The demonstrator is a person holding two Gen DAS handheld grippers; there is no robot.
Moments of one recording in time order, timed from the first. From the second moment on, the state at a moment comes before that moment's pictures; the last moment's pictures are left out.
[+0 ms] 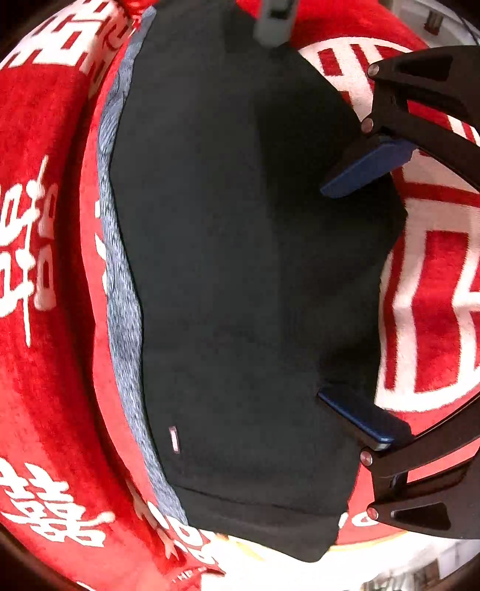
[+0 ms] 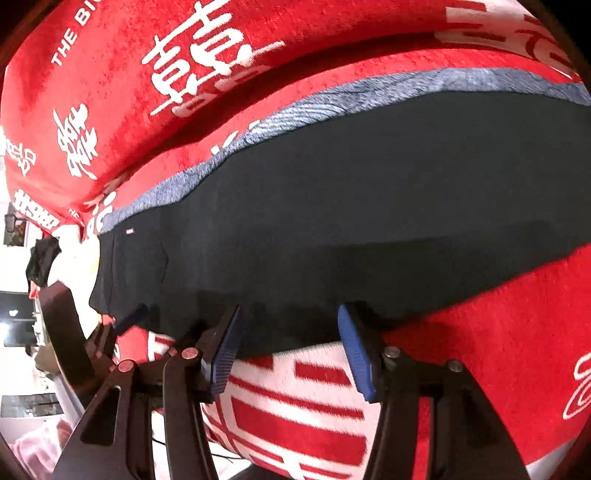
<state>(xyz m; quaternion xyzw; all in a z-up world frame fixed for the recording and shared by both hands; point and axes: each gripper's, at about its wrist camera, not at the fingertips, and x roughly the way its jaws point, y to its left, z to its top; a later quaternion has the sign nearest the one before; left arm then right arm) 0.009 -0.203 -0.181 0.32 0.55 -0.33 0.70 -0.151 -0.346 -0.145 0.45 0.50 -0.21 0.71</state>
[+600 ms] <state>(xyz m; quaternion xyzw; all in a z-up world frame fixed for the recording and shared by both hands) -0.092 -0.329 -0.142 0.33 0.53 -0.39 0.67 -0.300 -0.423 -0.133 0.50 0.45 -0.31 0.67</state>
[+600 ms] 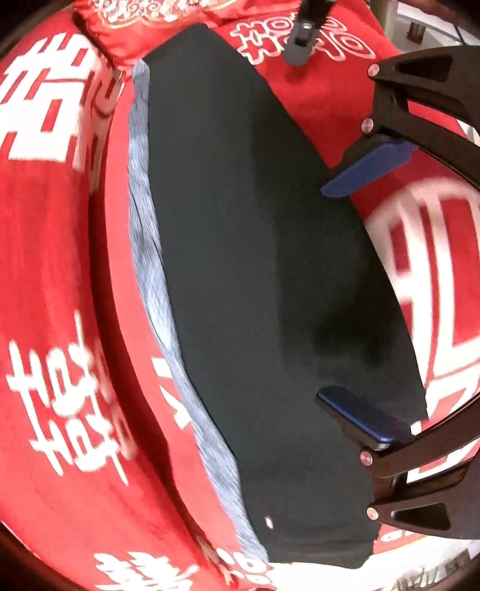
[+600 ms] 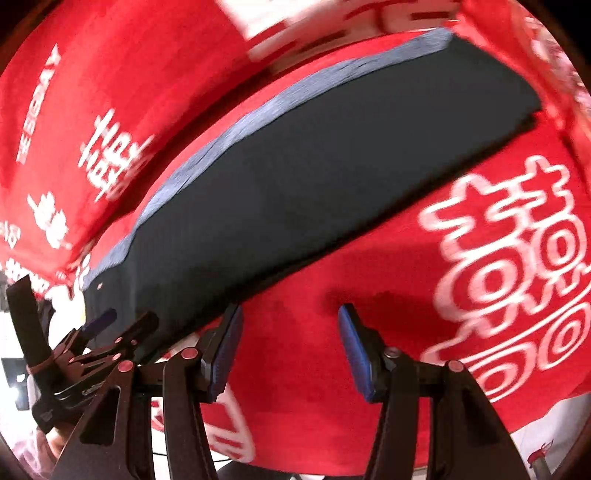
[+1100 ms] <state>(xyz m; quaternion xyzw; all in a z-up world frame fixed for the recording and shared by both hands) -0.137 -0.422 -0.159 0.34 0.53 -0.39 0.67 -0.406 -0.548 -0.139 0.50 0.38 -0.45 0.63</state>
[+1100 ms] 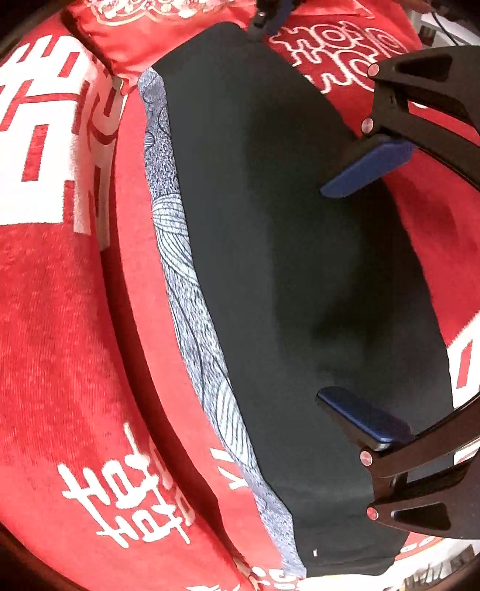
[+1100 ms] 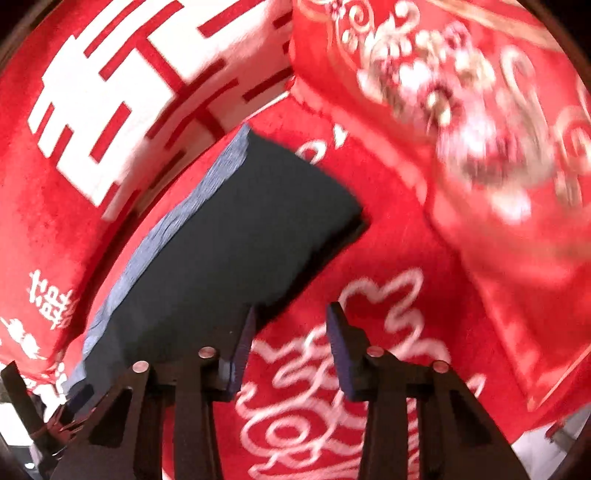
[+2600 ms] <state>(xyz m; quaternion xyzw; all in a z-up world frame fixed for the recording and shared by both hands) -0.161 -0.468 -0.180 0.35 0.56 -0.35 0.66 -0.426 -0.552 -0.167 0.62 0.27 -0.32 0.66</state>
